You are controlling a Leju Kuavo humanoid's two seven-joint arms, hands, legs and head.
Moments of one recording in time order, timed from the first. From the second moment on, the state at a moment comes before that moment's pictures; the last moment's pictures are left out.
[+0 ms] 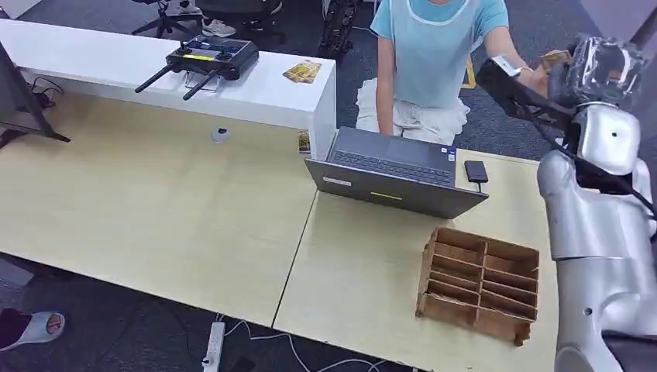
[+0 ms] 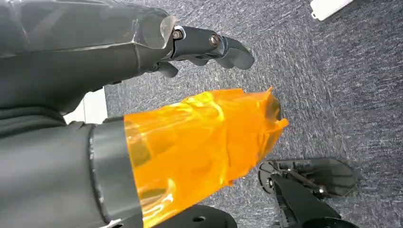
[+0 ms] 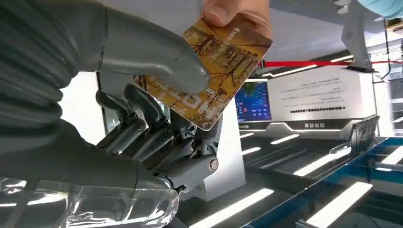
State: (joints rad) left arm -0.10 -0.22 1.15 -0.25 -1.32 -0.03 -0.03; right arm -1.05 0.02 0.05 -0.83 1.53 -0.06 0.16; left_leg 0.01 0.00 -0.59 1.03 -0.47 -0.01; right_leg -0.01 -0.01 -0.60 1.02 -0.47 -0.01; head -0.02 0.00
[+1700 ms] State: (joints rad) left arm -0.10 -0.21 1.19 -0.25 -1.24 -0.02 -0.02; right arm -0.96 -0.01 -0.24 -0.92 0.38 0.25 -0.16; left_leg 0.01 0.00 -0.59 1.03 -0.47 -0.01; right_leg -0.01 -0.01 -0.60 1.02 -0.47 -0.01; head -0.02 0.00
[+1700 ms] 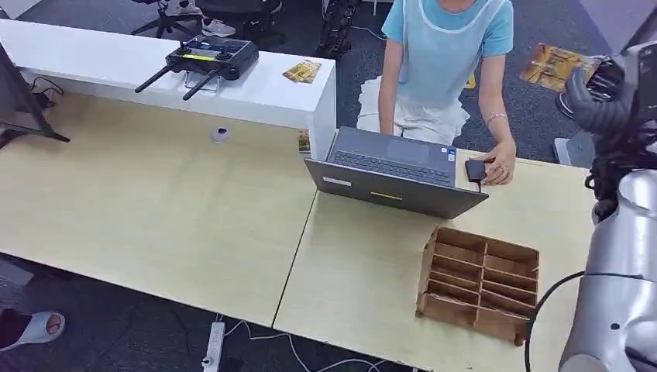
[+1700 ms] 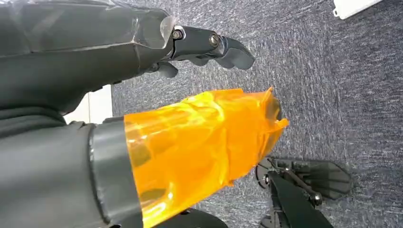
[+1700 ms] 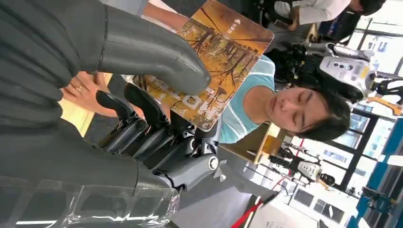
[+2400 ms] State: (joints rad) left arm -0.10 -0.21 1.23 -0.25 -1.20 0.00 -0.02; right arm -0.62 -0.21 -0.21 -1.16 0.10 0.31 -0.22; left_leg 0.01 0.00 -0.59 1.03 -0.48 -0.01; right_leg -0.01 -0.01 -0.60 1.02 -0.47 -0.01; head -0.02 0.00
